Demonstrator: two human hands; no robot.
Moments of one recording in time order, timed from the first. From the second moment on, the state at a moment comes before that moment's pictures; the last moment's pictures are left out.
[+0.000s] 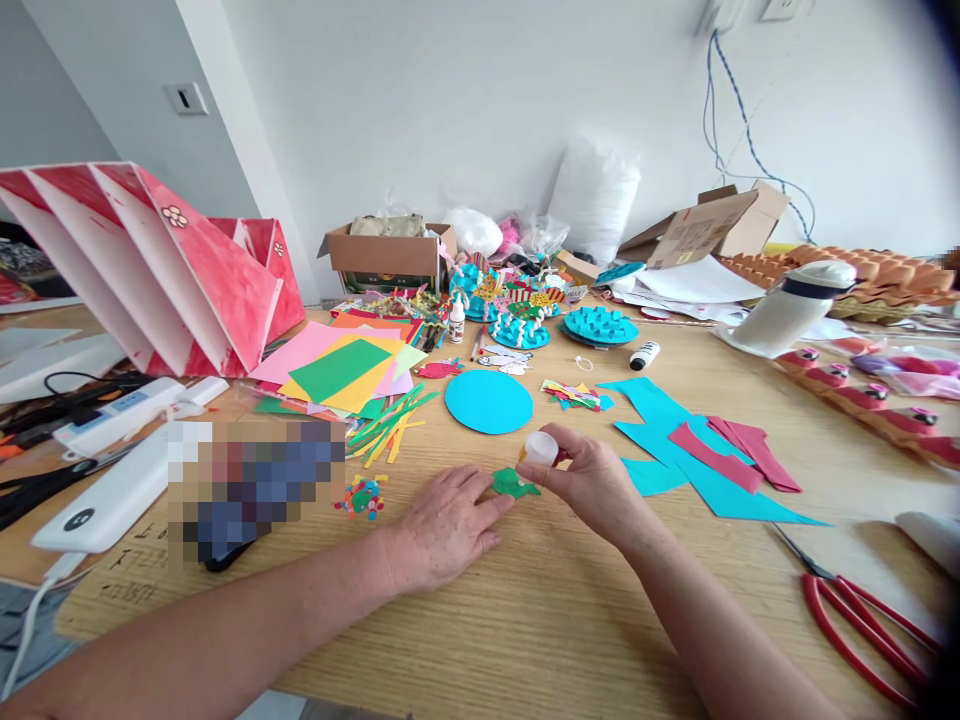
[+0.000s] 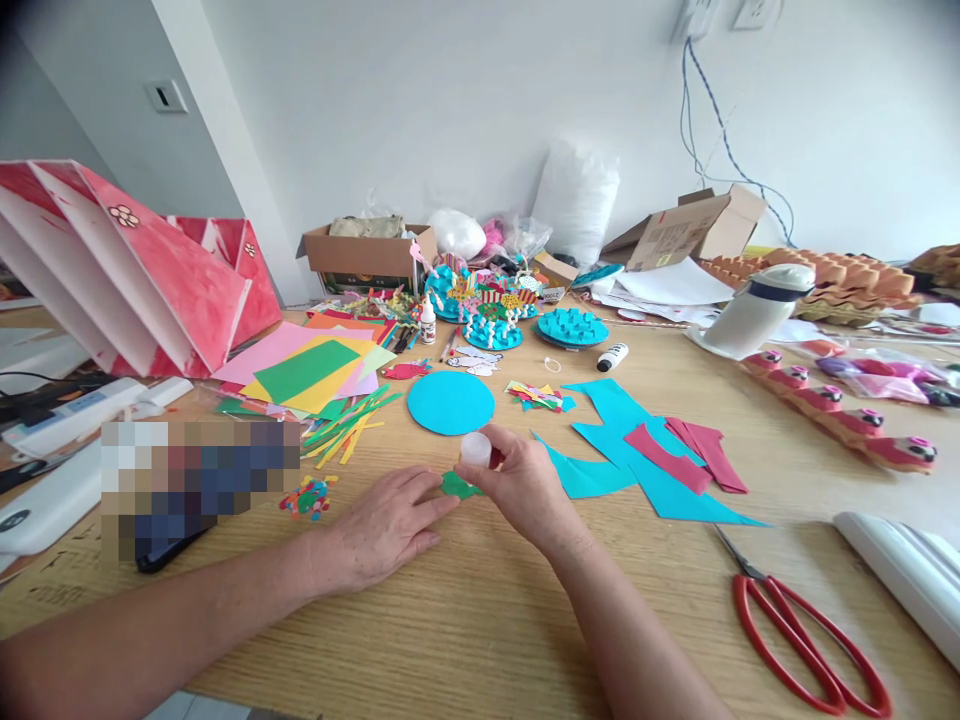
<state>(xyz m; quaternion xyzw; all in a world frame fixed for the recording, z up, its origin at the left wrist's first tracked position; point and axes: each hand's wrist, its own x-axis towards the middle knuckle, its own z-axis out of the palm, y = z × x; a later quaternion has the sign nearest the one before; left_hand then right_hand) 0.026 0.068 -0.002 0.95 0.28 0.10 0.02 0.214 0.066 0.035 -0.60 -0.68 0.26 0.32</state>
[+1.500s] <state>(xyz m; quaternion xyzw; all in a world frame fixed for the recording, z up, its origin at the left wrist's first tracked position) 0.038 0.062 0.004 0.94 0.32 0.07 0.01 0.220 0.072 0.029 -0.61 -0.67 0.25 0.33</state>
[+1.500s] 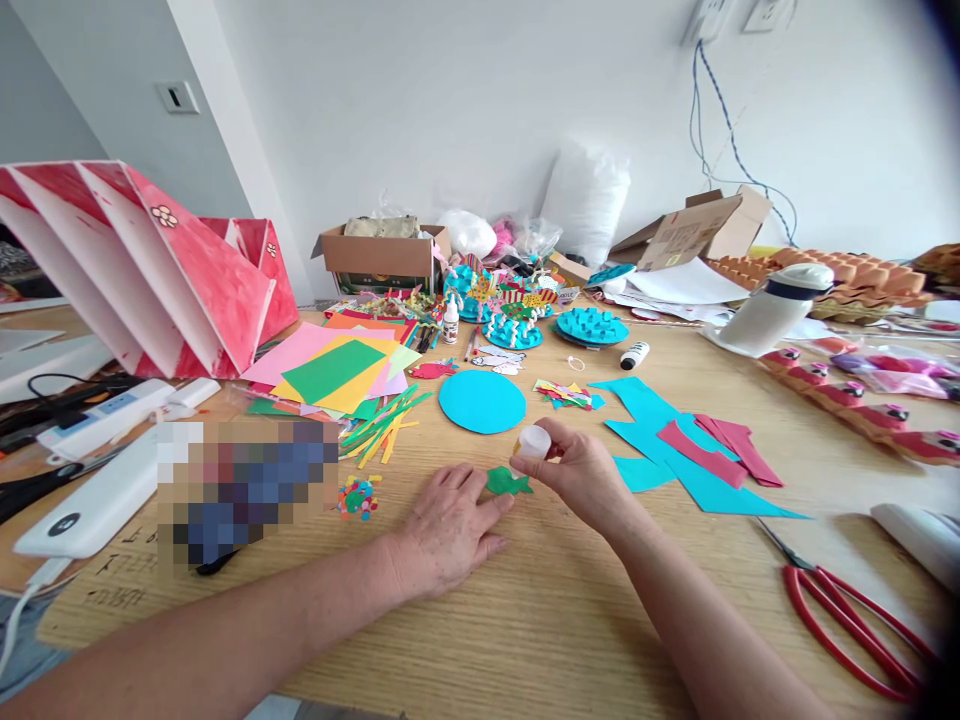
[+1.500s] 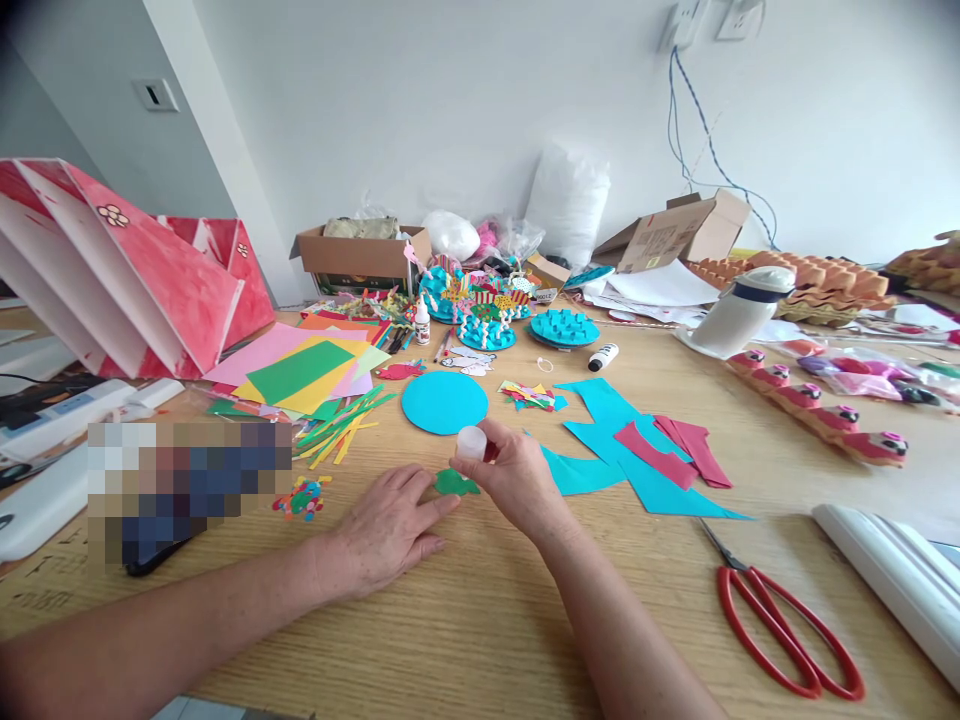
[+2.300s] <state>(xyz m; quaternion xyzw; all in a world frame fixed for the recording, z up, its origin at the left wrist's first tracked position) 0.037 0.062 0.000 0.94 0.32 0.08 0.00 0.216 0.073 0.025 -0.60 -0.68 0.24 0.35</state>
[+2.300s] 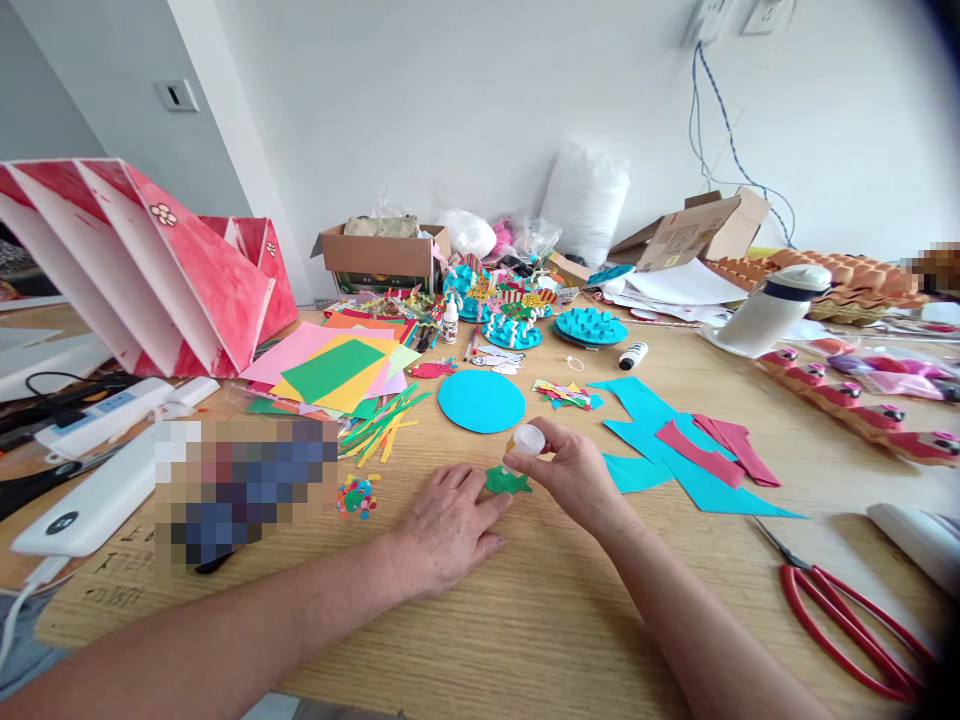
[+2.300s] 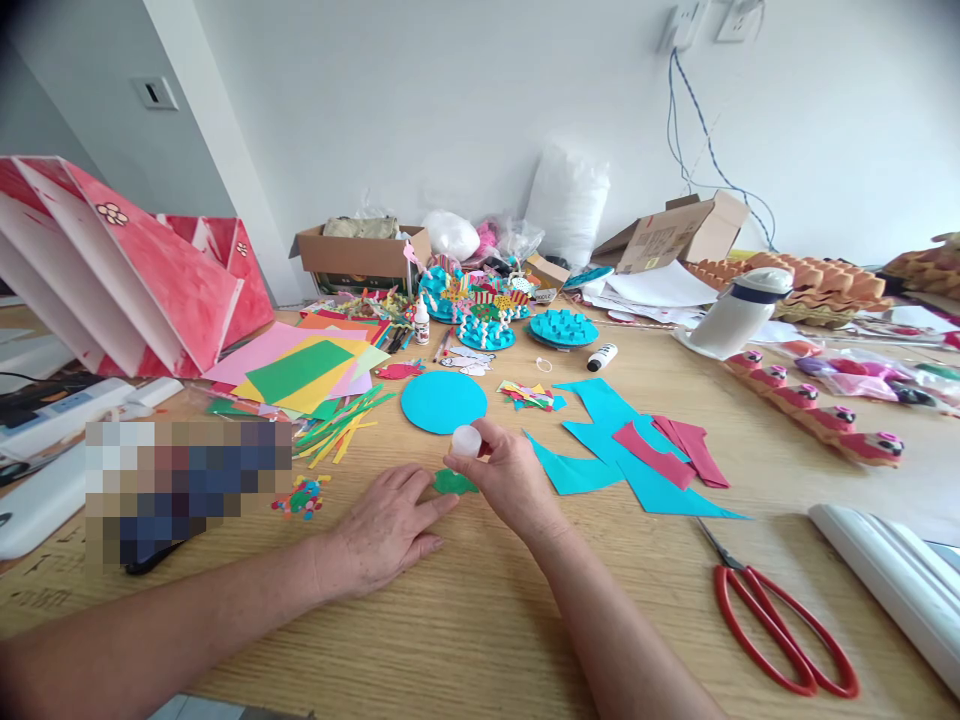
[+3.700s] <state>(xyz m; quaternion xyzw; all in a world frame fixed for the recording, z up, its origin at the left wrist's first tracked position) 0.035 0.062 -0.003 0.94 0.32 0.09 0.01 0.203 0.071 0.023 -0.58 -0.67 0.28 0.38</state>
